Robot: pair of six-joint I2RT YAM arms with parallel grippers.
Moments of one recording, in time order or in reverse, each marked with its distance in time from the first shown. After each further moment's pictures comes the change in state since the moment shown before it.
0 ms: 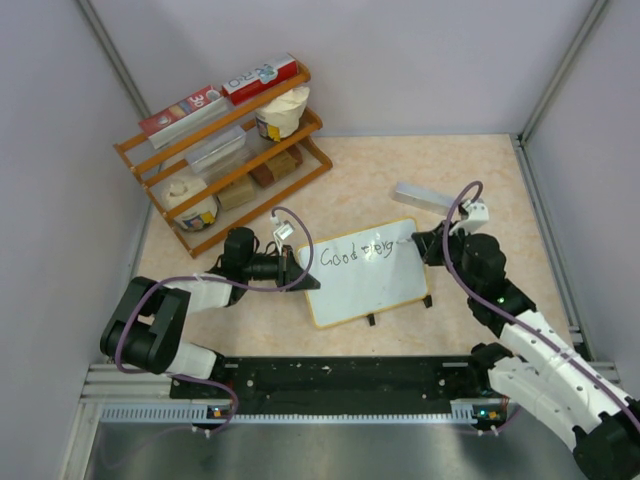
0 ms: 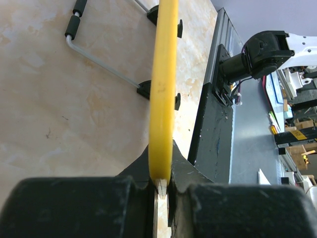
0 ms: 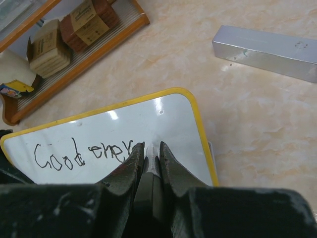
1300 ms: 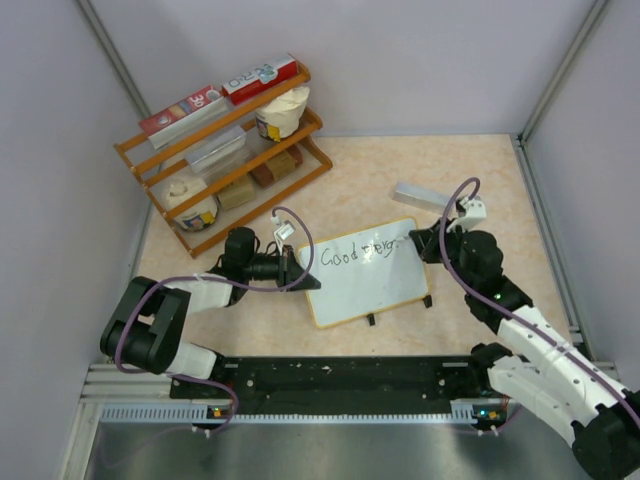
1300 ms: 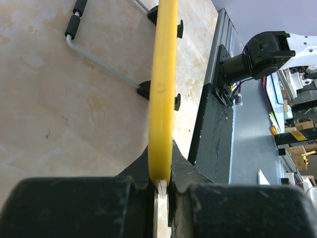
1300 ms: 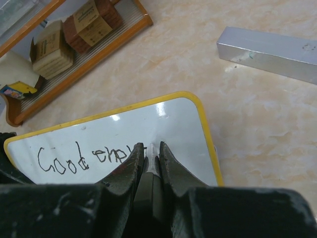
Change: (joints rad) left arm -0.006 0.000 0.002 -0.003 -0.008 -0.004; right arm 0.000 0.040 0.010 0.034 -0.012 0.008
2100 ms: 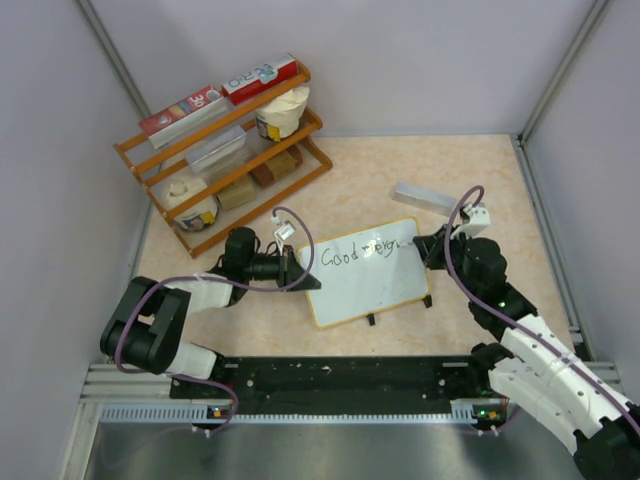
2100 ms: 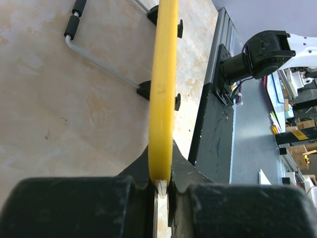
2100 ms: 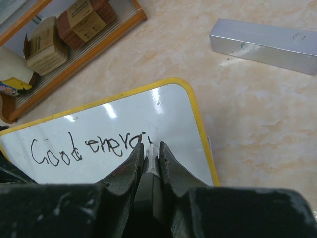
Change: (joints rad) left arm -0.002 0.000 0.000 0.001 -0.001 0.004; right arm 0.000 -0.069 -0.038 -0.043 0.016 -0.001
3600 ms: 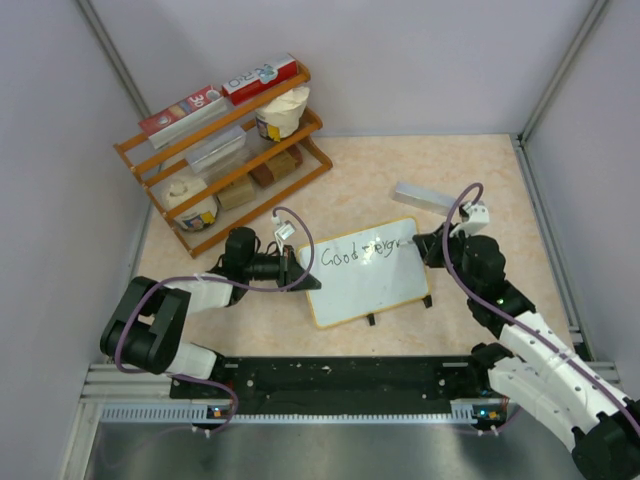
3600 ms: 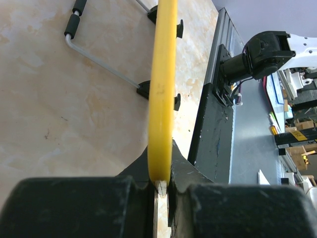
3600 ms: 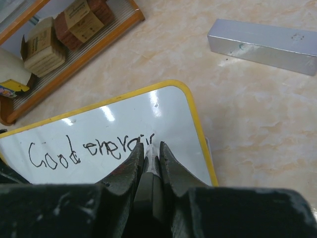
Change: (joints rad) left arm -0.002 0.000 0.002 -0.005 -0.003 -0.002; right arm -0.013 0.024 0.008 0.013 -0.005 0.001
